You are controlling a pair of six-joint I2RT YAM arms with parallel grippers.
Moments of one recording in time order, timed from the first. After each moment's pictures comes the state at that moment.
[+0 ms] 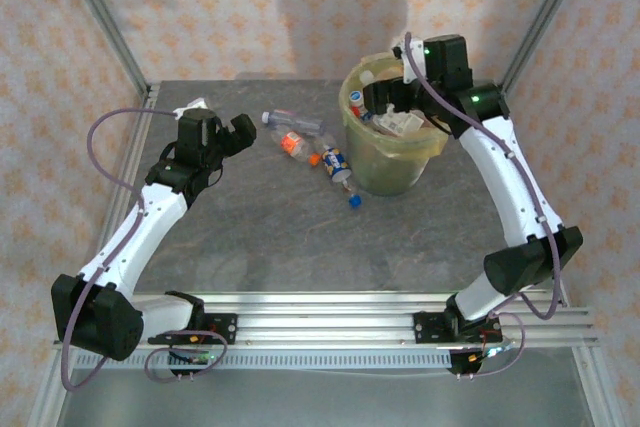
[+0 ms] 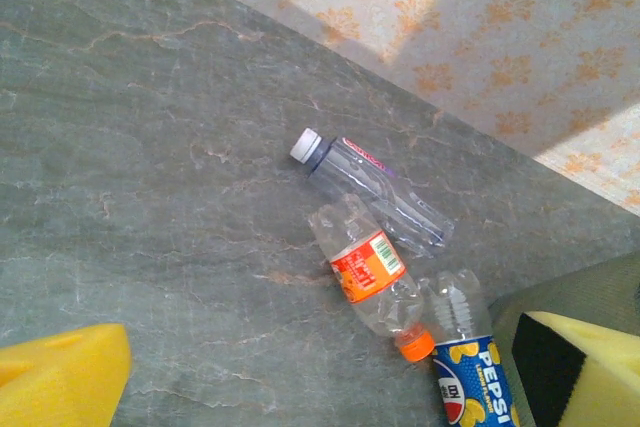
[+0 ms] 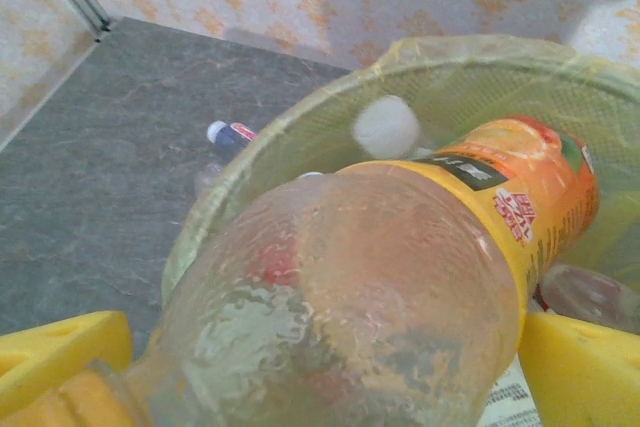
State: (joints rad) left arm -0.20 1.22 1.06 -0.40 -0.15 -0.64; right arm 0.34 1.56 1.84 -0.89 -0.15 0.04
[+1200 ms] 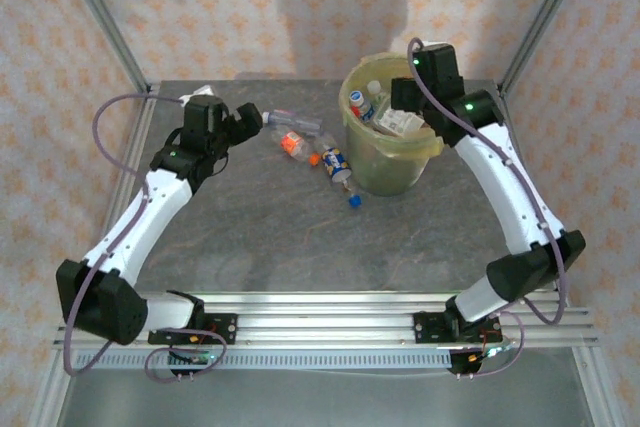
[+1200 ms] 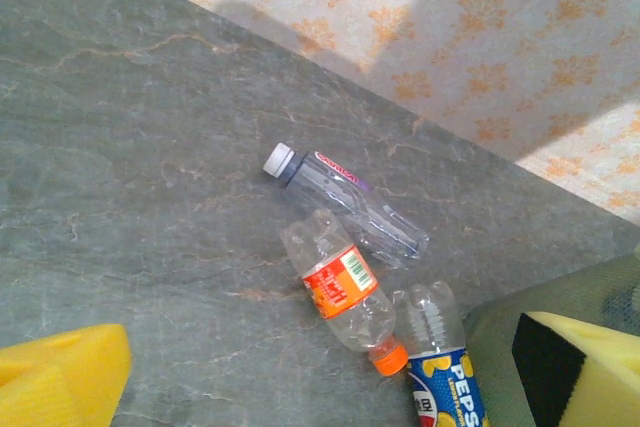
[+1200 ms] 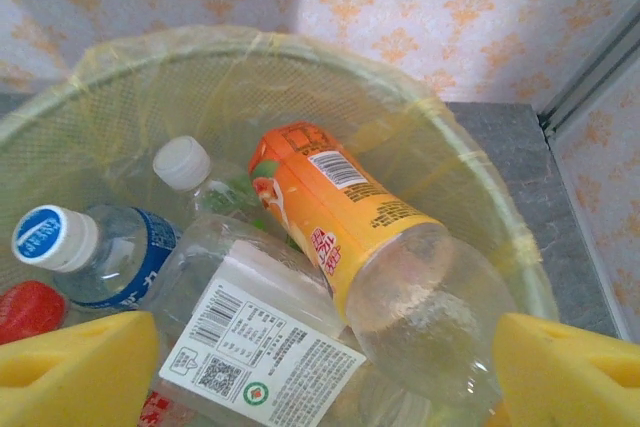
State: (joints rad) left arm -0.24 1.33 1.21 -0.45 -0.16 -0.64; right arm 0.40 1.51 1.80 -0.92 0.39 0.20
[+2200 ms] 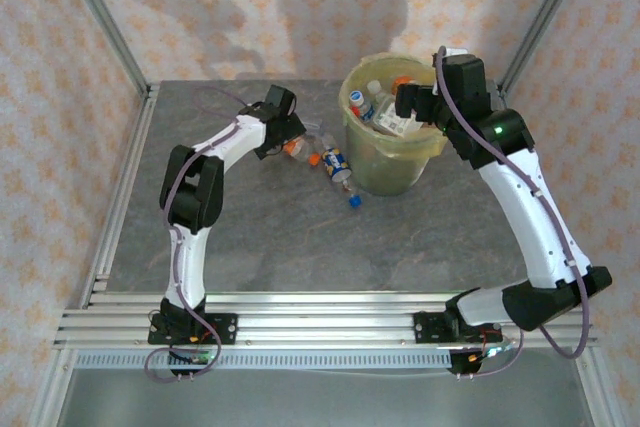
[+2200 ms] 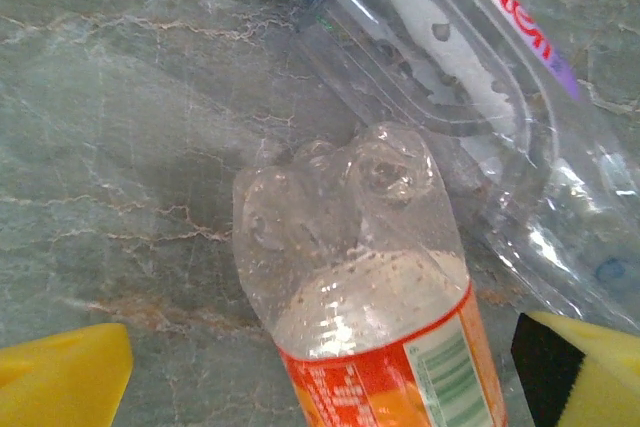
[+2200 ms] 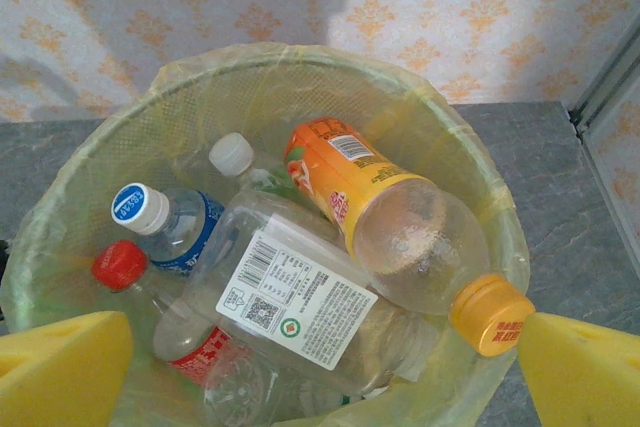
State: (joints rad) left arm -0.31 2.17 1.73 -0.62 -0.15 -0.92; right arm 0.40 1.36 1.73 -0.95 0.31 0.25
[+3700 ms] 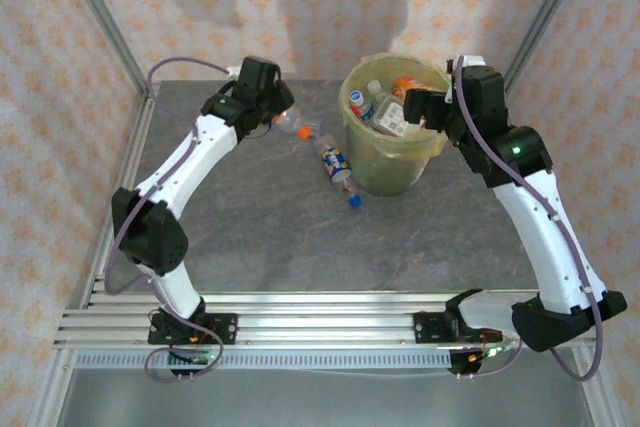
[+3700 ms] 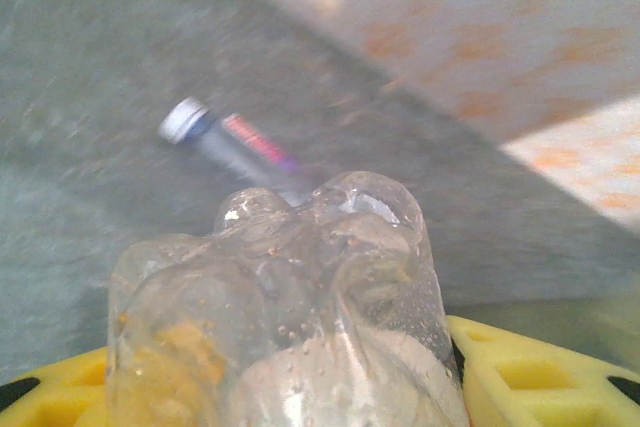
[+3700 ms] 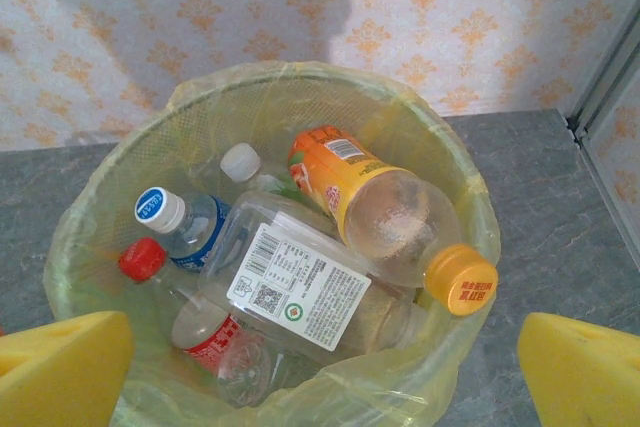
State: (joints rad) left arm -0.37 1.74 1.73 -0.66 -0.20 -0.83; right arm 0.40 1.25 1.67 -0.93 0.30 0.28
